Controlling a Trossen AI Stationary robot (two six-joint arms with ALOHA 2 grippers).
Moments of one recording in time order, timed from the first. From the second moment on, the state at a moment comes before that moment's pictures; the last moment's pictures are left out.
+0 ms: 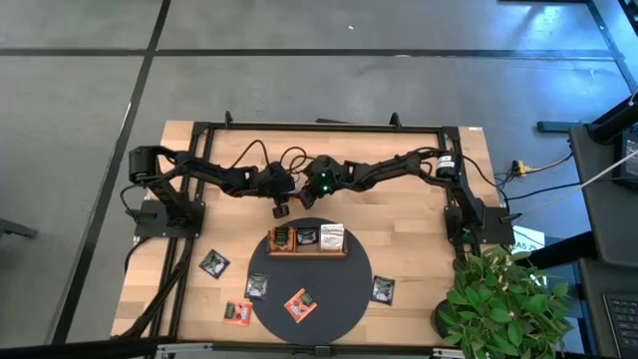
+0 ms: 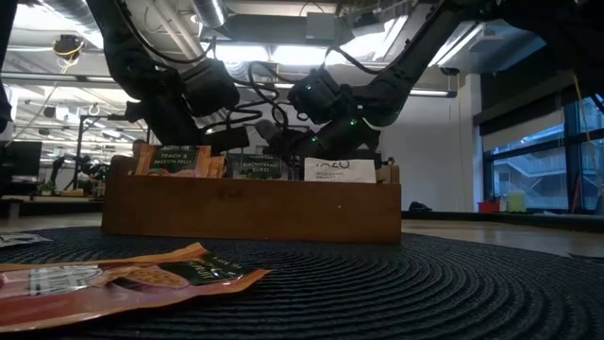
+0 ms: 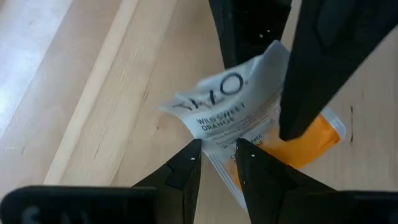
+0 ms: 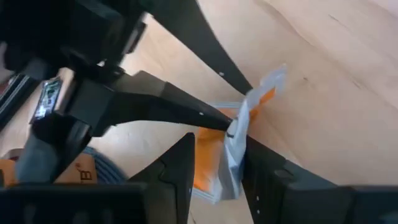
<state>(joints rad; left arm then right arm) 0.27 1.66 0.57 0.16 -0.11 0.10 -0.22 2.17 1.26 0.27 -0.23 0.60</state>
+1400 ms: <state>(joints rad) 0.24 0.96 0.57 -0.23 -0.08 -0.01 0.21 1.64 1.27 -0.33 0.21 0.12</state>
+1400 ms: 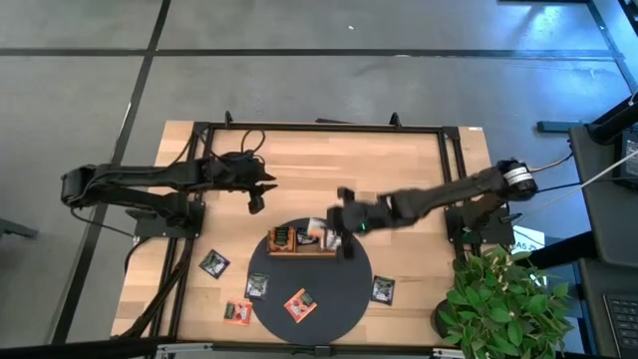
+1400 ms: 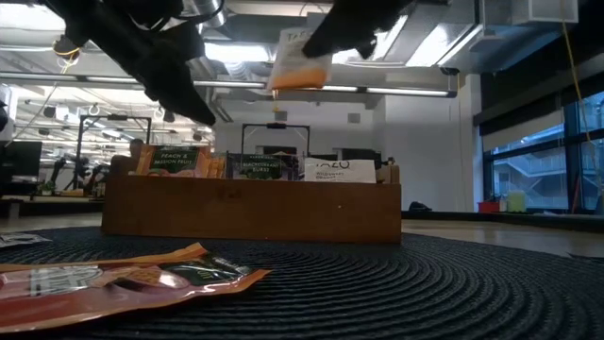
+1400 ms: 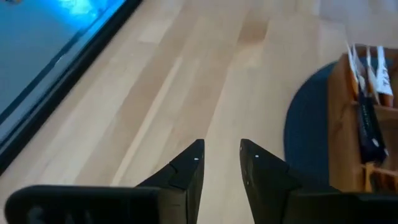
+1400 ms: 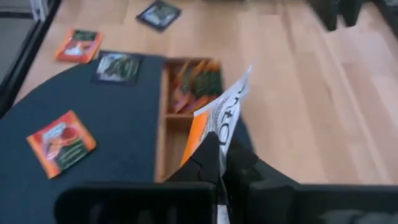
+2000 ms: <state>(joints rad) 0.18 0.96 0.57 -0.22 -0.08 -0.01 0.36 1.81 1.27 -0.51 0.40 0.26</state>
